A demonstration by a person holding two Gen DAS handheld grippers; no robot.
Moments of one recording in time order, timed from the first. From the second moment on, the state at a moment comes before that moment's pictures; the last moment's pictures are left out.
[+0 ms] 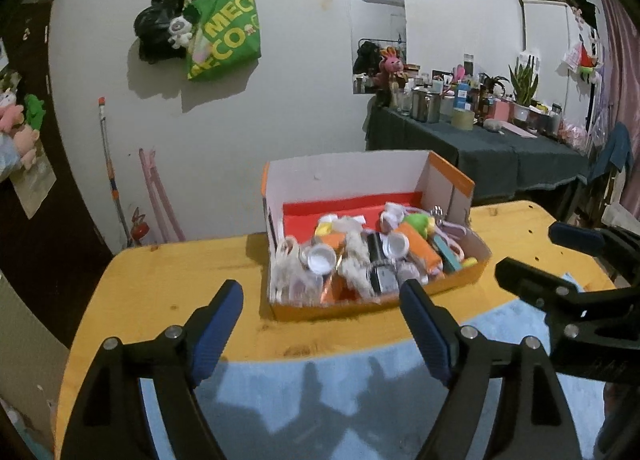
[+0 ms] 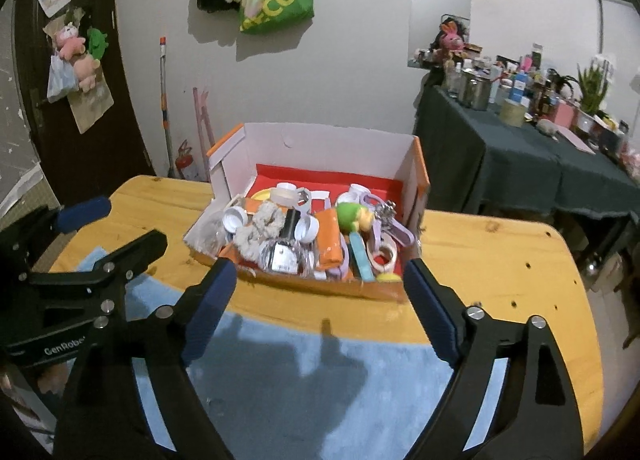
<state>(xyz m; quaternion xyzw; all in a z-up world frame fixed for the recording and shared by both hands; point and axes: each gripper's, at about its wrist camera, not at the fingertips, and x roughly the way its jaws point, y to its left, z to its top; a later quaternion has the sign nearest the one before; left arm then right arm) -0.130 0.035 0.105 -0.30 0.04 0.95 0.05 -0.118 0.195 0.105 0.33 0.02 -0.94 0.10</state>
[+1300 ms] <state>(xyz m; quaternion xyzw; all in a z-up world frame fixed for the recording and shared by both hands) -0.090 0.025 0.006 -0.35 0.03 0.94 -0.01 -0.070 0.216 -0.006 0.37 0.02 -0.93 -0.01</state>
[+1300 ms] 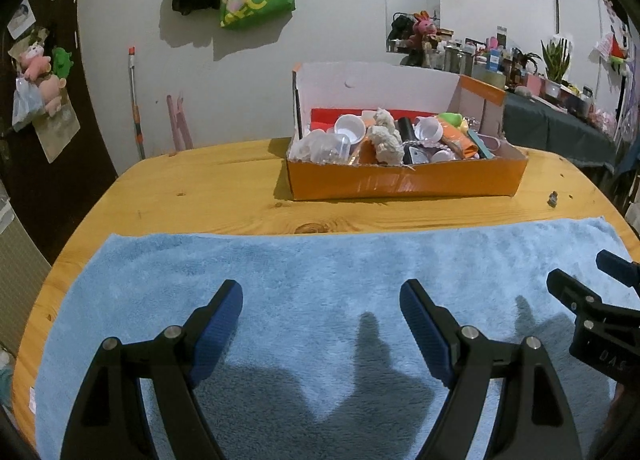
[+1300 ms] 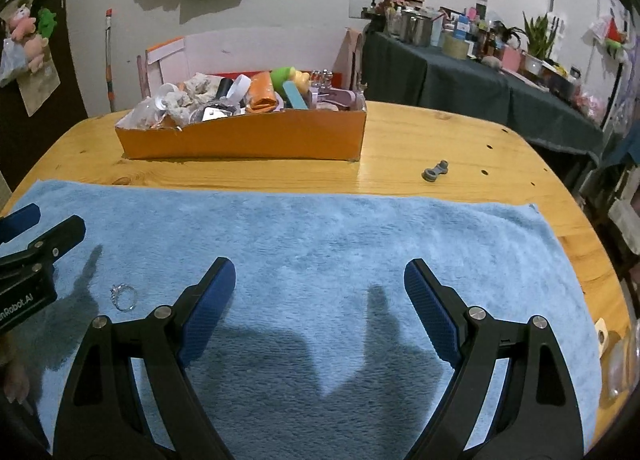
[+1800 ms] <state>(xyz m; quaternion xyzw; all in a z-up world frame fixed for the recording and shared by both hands) -0.088 0.025 0.007 -0.35 0.03 0.94 -0.01 -0.070 0.214 -0.005 0.37 0.02 -0.93 -0.01</state>
